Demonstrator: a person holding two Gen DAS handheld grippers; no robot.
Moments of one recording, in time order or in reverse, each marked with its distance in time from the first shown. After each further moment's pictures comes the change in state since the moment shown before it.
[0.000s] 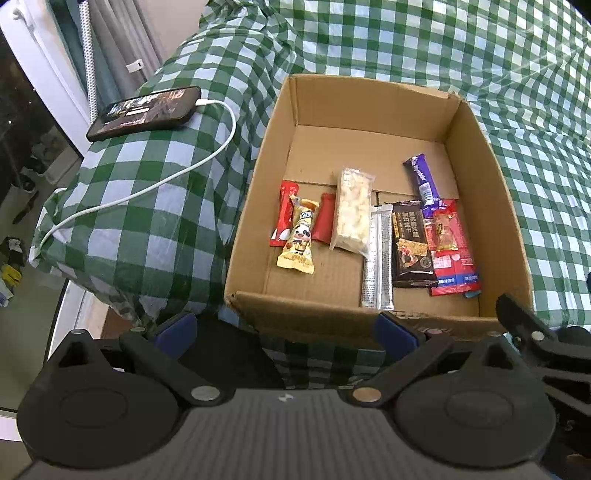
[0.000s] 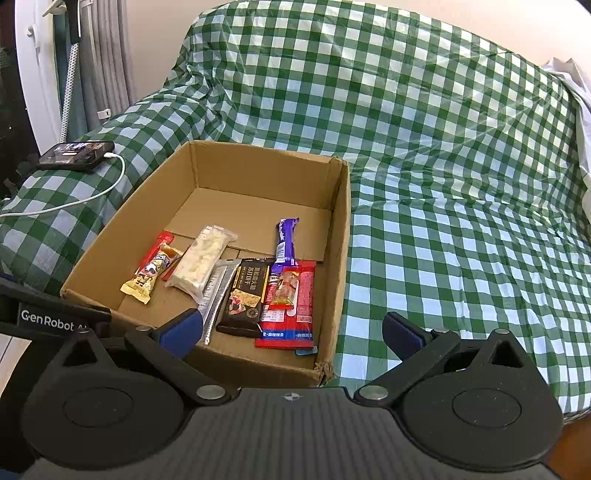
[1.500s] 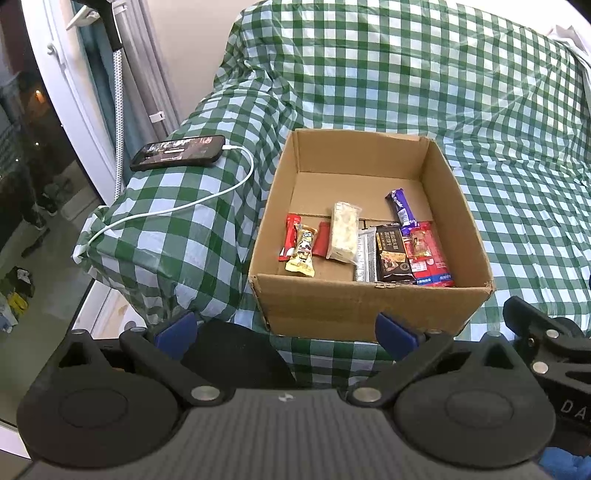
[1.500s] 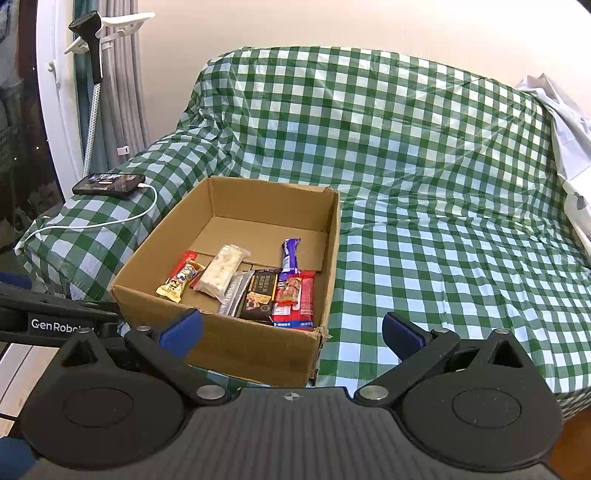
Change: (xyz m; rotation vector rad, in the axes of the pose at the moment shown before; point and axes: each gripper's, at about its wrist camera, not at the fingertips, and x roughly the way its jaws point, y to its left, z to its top) left arm -0.075 0.006 -0.074 -0.001 -0.222 0.002; right arm -0.090 -0.005 -0.041 0.038 -0.136 0.014
